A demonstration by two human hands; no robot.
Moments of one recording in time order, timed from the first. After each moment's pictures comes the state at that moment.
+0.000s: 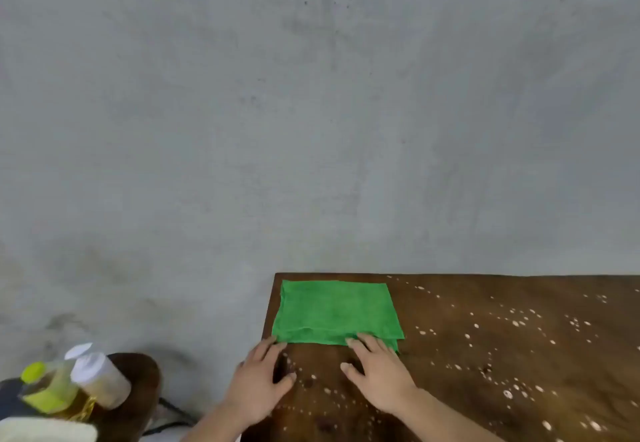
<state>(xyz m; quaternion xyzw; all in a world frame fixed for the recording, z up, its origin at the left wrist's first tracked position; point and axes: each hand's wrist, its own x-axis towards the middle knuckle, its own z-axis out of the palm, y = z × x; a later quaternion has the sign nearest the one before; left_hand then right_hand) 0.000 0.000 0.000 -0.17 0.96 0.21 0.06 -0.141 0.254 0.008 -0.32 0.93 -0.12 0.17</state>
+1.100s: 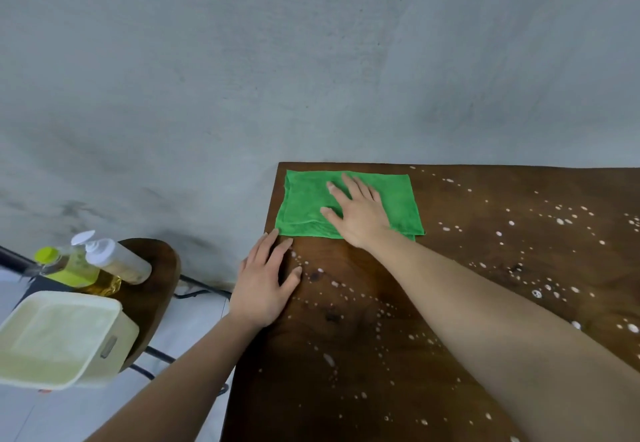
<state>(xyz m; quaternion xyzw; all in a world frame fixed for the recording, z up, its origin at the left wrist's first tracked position) 0.007 0.007 -0.049 -0.18 0.96 0.20 -0.08 -0.222 0.158 -0.010 -0.37 0.92 -0.09 0.06</state>
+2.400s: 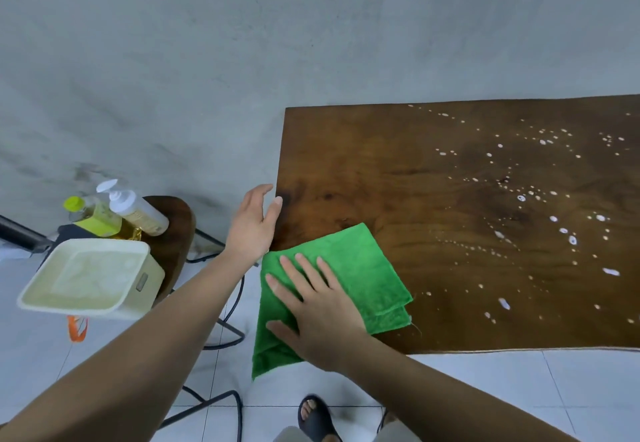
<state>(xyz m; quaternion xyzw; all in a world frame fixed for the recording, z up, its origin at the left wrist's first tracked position) 0.080 -0.014 -0.040 -0.23 0.90 0.35 -0.10 0.128 0.222 -0.051 -0.51 0.86 -0.07 0.05</state>
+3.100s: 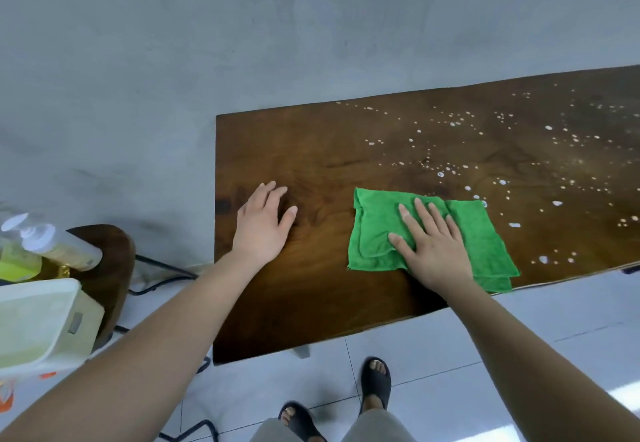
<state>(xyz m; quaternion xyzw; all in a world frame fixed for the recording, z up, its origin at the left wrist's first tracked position) 0.030 0.092 -0.028 -0.11 0.97 0.21 -0.02 -0.002 0.452 -0.046 -0.12 0.99 -0.06 0.04</state>
